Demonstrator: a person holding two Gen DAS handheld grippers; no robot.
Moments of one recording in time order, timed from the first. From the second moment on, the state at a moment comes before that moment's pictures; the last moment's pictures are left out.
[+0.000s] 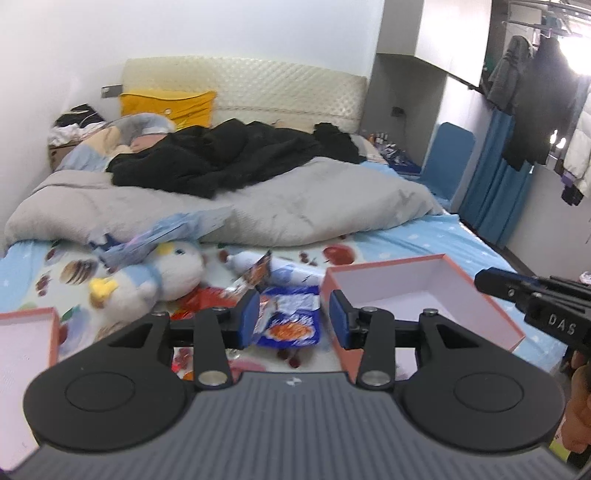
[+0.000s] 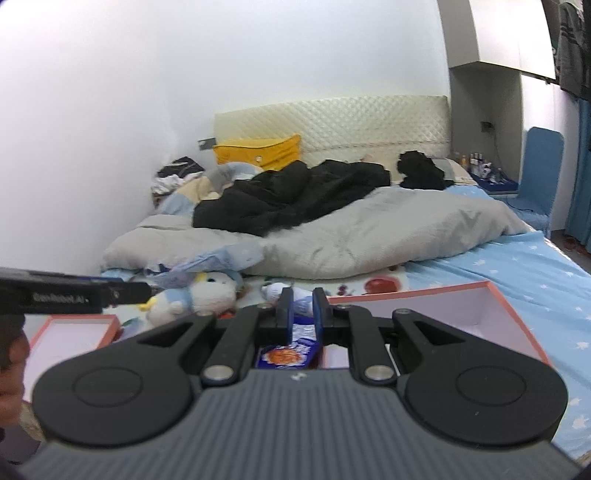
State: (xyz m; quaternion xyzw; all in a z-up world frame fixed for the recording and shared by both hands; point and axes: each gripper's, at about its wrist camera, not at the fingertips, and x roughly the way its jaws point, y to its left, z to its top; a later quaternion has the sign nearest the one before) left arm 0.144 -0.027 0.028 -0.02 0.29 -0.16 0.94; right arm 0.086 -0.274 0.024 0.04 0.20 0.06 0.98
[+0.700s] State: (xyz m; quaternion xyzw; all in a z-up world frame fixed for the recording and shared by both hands) left arm 0.082 0.036 -0.020 -0.03 0.31 -0.11 0.94; right arm 0.053 -0.209 -0.026 0.05 0.25 0.10 0.96
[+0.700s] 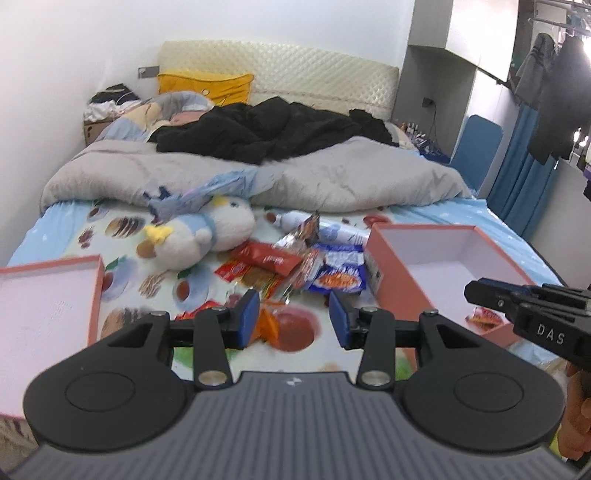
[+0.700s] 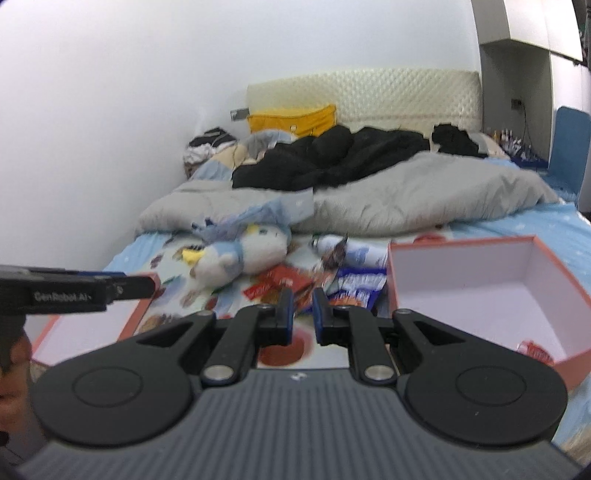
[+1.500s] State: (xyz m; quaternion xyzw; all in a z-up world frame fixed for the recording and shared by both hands) left arm 0.080 0.063 -0.101 -0.06 0.40 -0.08 0.91; right arm 0.038 -0.172 -0.091 0.01 0.30 0.13 0.95
